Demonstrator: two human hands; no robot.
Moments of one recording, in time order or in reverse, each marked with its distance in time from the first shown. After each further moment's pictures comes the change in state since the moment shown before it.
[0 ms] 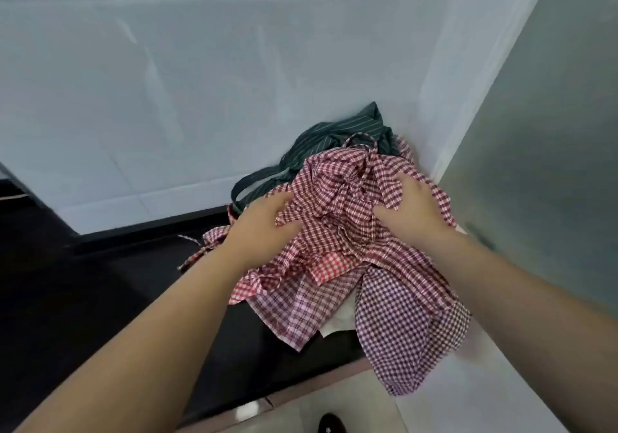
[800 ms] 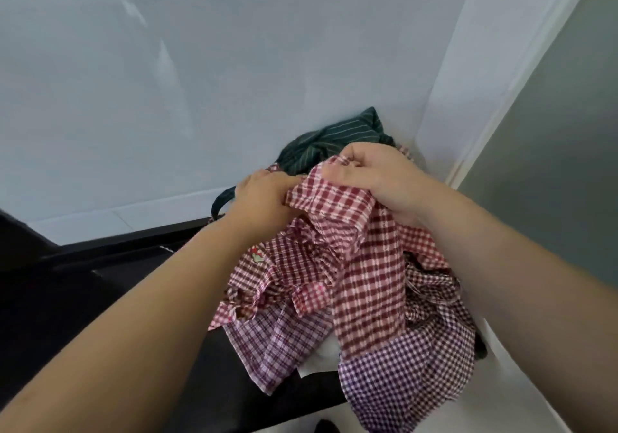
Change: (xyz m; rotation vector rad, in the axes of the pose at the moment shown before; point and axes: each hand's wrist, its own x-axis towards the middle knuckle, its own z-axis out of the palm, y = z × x) left_hand 0.091 0.040 -0.001 0.150 0.096 0.182; right_hand 0.052 -0.057 -0.059 0.721 -0.516 -0.343
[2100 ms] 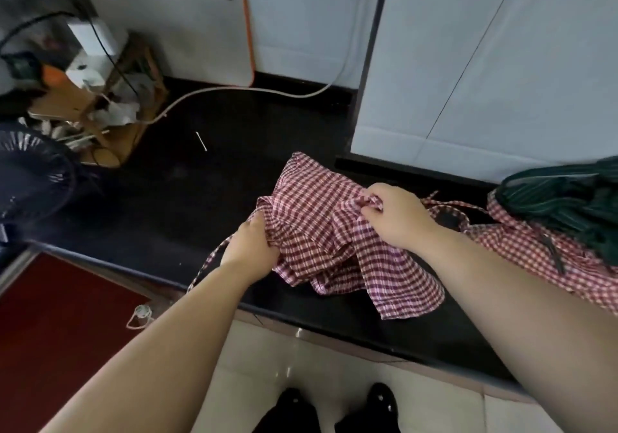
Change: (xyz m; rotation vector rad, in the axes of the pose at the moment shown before) left_hand -0.385 -0.324 -0.126 -0.083 0.092 -0.970; right_hand 0.063 0.004 0.458 -0.856 -0.220 -0.082
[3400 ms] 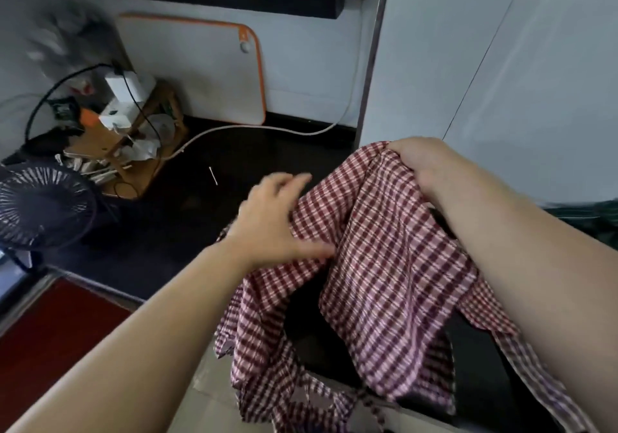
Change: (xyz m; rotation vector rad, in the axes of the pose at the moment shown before) left_hand -0.012 0.081 -0.075 0.118 0.163 0.405; right_hand 0.065 -0.033 -0.111 0.844 0.039 0.298
